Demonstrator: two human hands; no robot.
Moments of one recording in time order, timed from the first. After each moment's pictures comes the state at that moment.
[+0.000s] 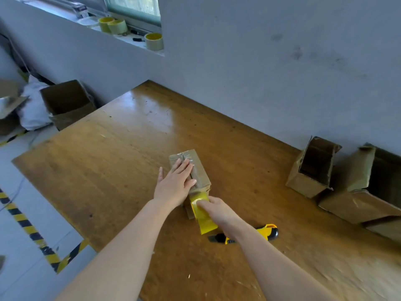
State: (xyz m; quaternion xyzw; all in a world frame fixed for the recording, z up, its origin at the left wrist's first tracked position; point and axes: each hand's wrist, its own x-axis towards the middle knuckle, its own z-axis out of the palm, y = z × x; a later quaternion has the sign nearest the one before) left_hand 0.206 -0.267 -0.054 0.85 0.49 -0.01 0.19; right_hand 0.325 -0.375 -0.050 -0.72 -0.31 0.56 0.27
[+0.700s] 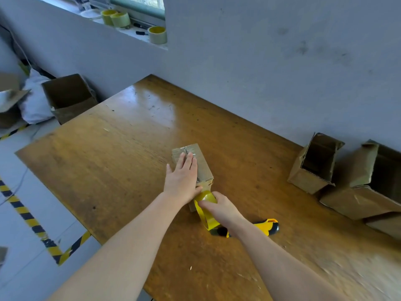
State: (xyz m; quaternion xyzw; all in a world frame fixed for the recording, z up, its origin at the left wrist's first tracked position) left_hand 0.220 -0.279 -0.052 0.88 0.47 -0.05 0.09; right_hand 0.325 -0.385 -0.041 -0.75 -0.34 0.51 0.25
